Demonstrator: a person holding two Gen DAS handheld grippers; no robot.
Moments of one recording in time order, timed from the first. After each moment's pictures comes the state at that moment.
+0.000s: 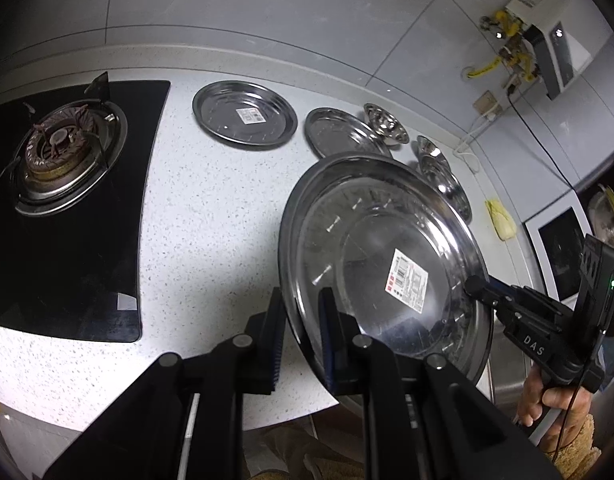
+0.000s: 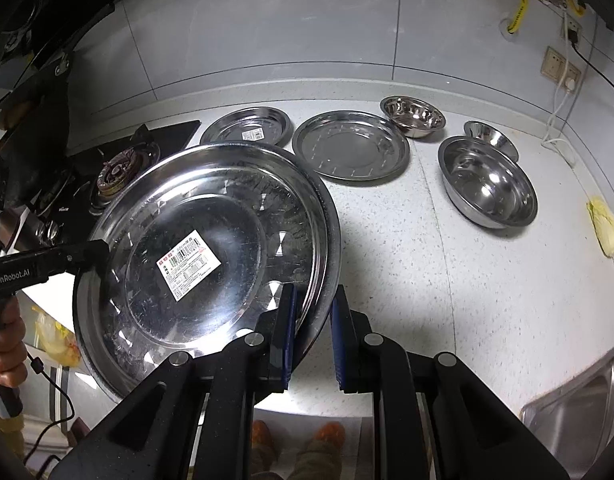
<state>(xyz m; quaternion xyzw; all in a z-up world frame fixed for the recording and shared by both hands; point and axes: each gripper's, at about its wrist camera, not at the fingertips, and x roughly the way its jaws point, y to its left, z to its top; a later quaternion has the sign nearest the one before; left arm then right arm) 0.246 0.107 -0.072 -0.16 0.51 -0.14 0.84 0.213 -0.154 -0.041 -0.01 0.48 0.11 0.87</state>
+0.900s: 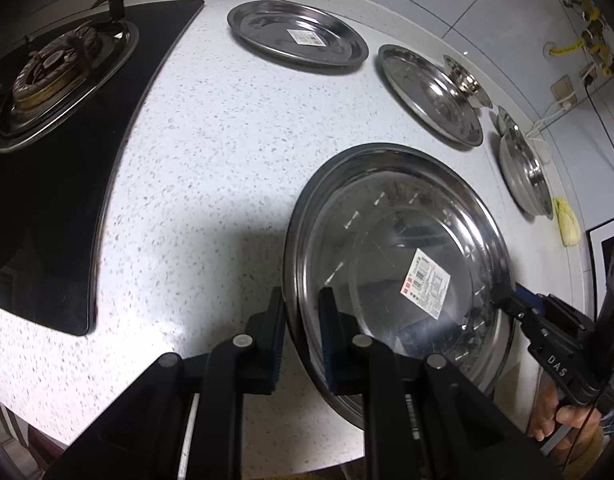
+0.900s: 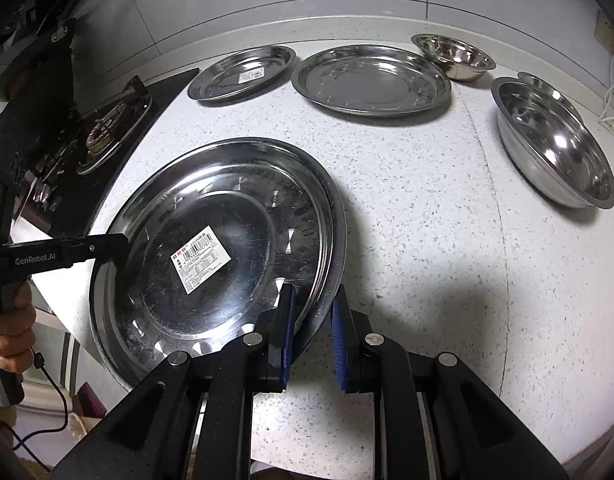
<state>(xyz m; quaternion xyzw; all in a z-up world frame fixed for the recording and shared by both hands) 0.282 0.080 -0.175 -0.14 0.58 -0.05 0.80 0.256 -0.172 -0.133 -0.01 0.52 0.18 0.83</state>
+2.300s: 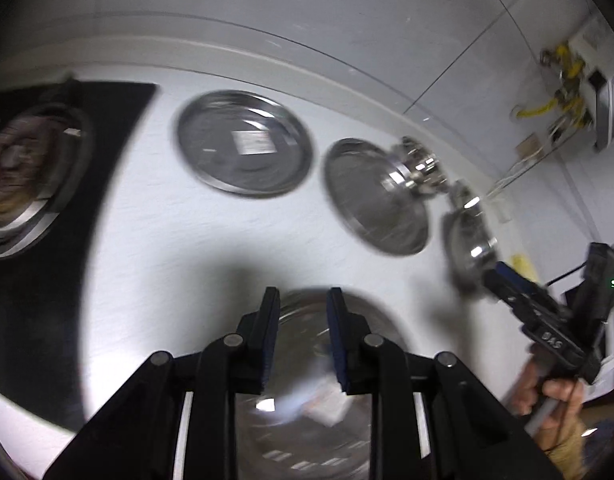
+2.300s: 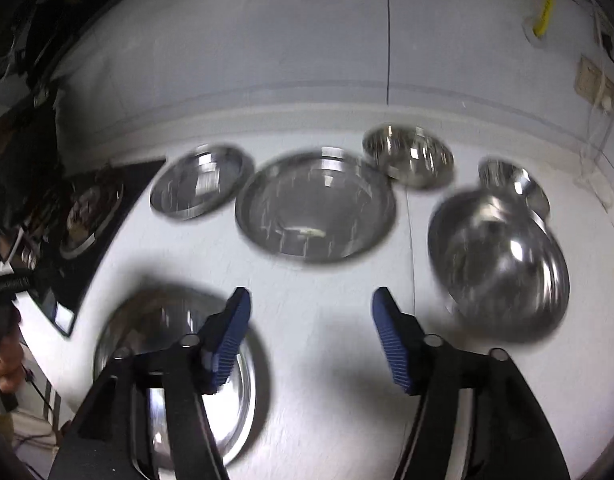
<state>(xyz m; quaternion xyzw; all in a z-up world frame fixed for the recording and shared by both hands) 0.369 0.072 -0.110 -0.22 0.50 -0.10 0.83 0.351 -0.212 -0.060 0.00 0.44 0.16 0.89</state>
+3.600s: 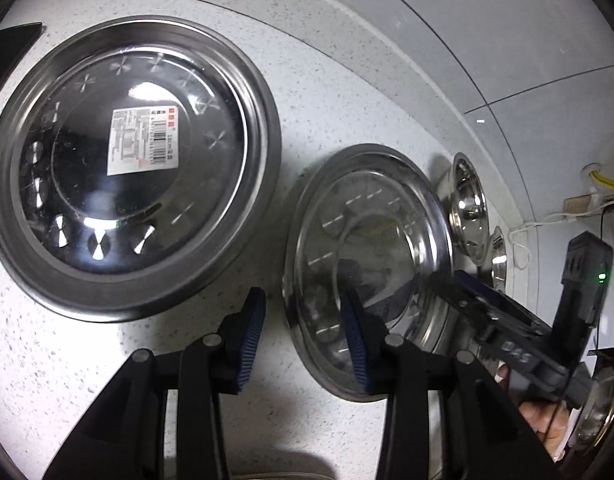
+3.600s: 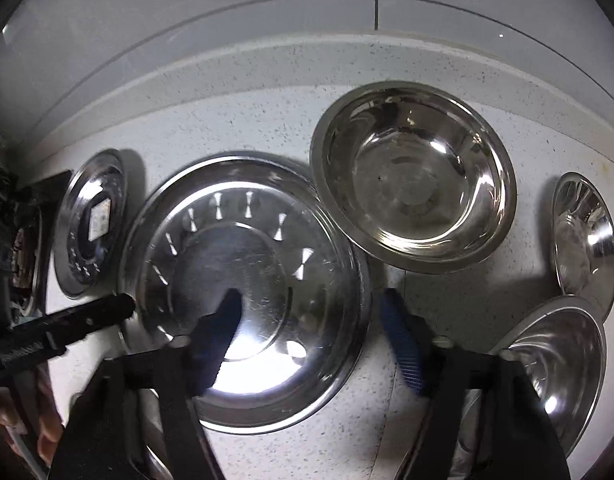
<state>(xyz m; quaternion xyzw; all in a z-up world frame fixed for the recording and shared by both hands) 0.542 0.011 -0.198 -0.29 0.59 -0.08 0.74 0.550 -0.206 -0.144 -0.01 0.60 0.14 0.79</state>
